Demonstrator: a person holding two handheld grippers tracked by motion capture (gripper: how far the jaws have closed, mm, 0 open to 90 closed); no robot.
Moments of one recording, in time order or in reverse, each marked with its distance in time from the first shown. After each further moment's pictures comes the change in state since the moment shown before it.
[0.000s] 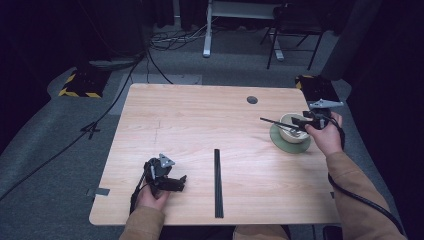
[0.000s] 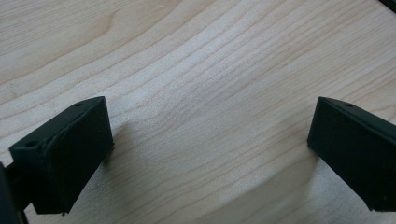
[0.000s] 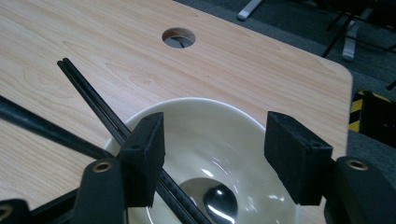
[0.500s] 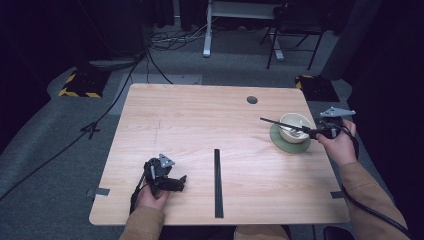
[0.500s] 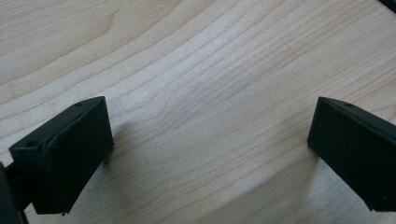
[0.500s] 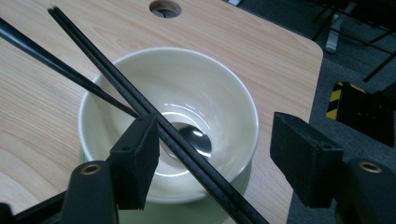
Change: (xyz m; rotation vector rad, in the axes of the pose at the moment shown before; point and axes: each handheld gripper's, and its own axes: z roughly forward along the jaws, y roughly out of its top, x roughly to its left) left arm 0.000 0.000 0.000 -0.001 0.002 0.000; right arm -0.007 -0.025 -0.031 0.046 -0.049 -0.046
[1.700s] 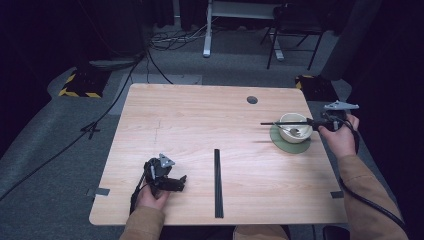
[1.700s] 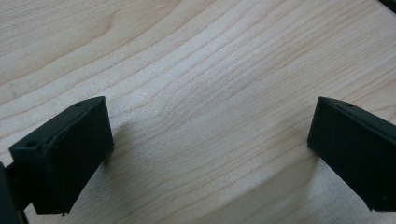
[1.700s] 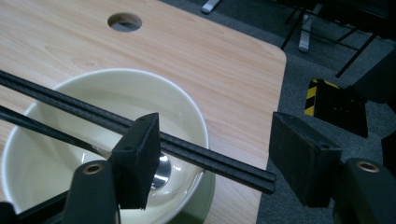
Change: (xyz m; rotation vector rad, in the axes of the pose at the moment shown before) left arm 0.000 0.000 0.000 0.000 0.000 0.000; right arm -0.023 0.009 0.007 -0.027 -0.086 0.060
